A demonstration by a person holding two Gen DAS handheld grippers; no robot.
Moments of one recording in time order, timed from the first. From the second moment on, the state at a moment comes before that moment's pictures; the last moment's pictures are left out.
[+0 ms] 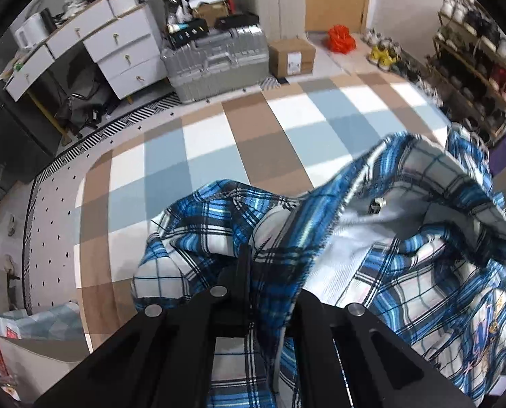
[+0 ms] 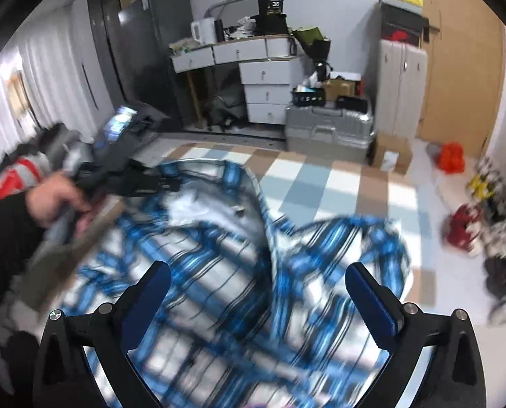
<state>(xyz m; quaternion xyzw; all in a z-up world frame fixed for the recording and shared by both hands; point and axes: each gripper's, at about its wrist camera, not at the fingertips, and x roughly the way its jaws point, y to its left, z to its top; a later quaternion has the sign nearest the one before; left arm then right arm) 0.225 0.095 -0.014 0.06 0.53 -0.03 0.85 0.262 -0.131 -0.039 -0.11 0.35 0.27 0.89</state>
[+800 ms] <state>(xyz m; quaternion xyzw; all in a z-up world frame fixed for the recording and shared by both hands) 0.158 0.100 0.054 -0.05 0.41 -0.03 0.91 0.308 -0.056 -0.030 -0.41 0.26 0.03 0.87</state>
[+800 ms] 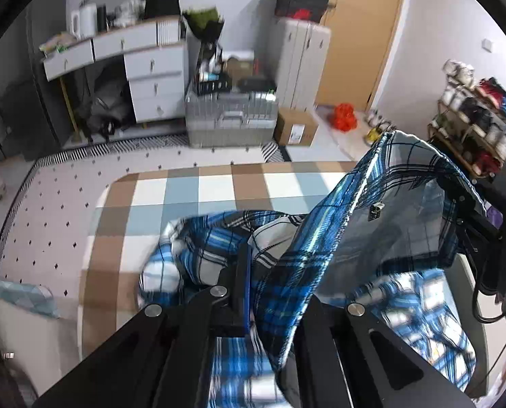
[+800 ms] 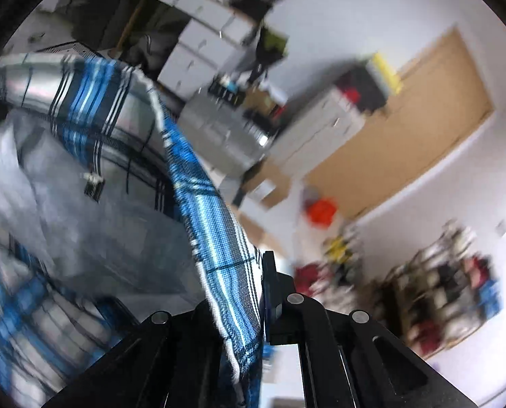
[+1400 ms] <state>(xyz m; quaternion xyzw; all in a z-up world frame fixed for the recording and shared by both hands) -0.020 0.044 -0.073 -0.13 0.49 -0.06 0.86 0.053 -0.142 -0.192 -0.48 0.33 0.09 0.81</state>
